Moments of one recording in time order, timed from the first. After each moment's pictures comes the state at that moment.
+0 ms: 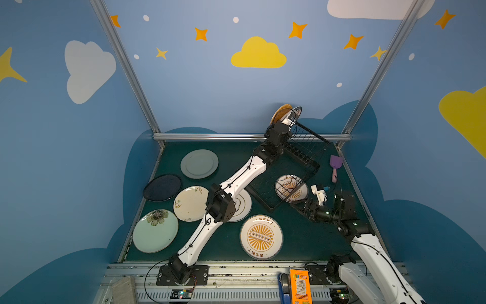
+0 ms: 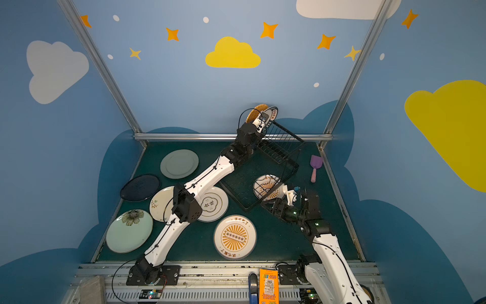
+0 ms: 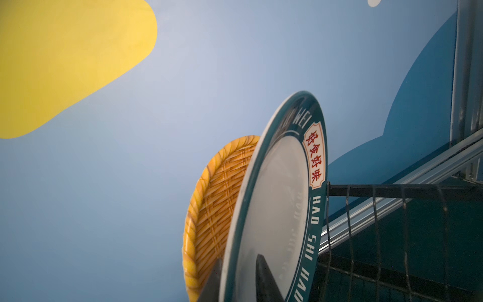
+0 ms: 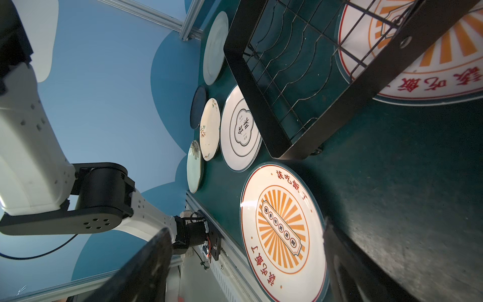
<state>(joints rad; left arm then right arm) -0.75 2.52 2.64 -0.12 -0.57 0.44 0.15 0.77 0.50 -0.40 -0.82 0.68</state>
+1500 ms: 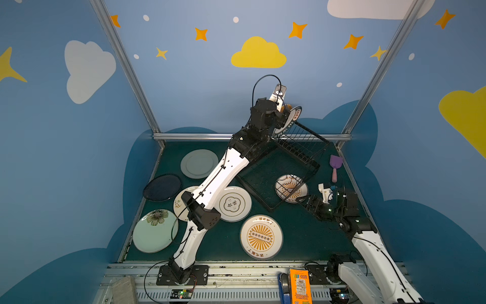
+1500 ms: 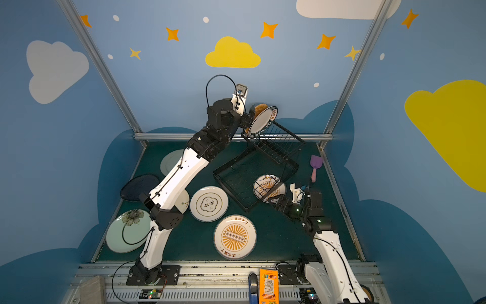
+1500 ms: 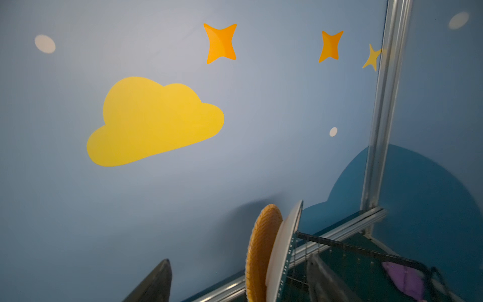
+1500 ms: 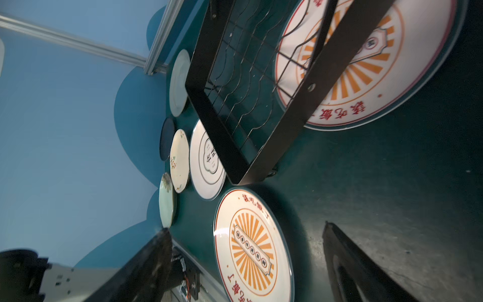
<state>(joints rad) -0.75 2.13 2.64 -0.50 -0.42 0.14 0.06 0.84 0.54 -0.45 -0.65 0.65</state>
